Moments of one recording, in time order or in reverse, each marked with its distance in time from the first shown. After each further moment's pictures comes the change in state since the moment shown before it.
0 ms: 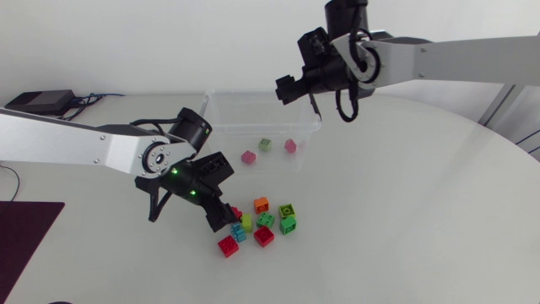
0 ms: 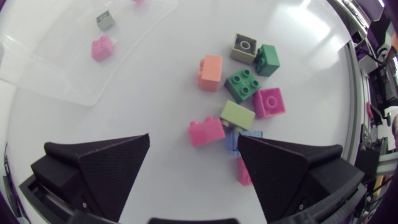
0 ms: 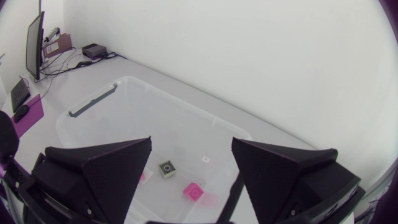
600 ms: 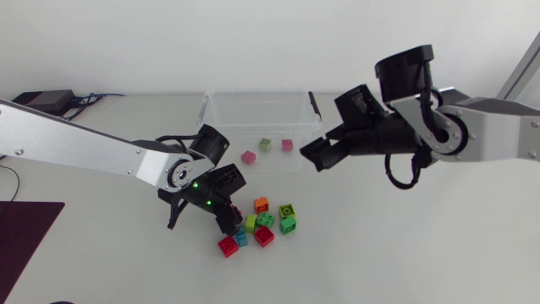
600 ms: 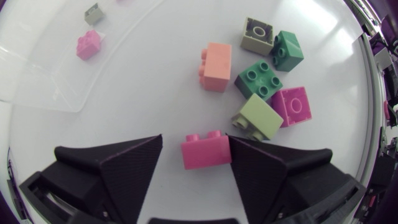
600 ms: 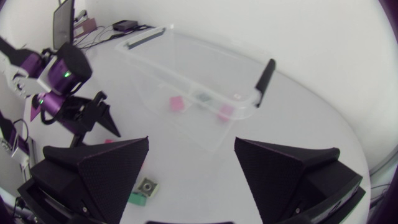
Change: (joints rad) left arm -0.055 0.119 -0.004 0.121 -0.073 -0.026; right arm -0.010 -0.416 -0.578 -0.019 -0.171 -0.013
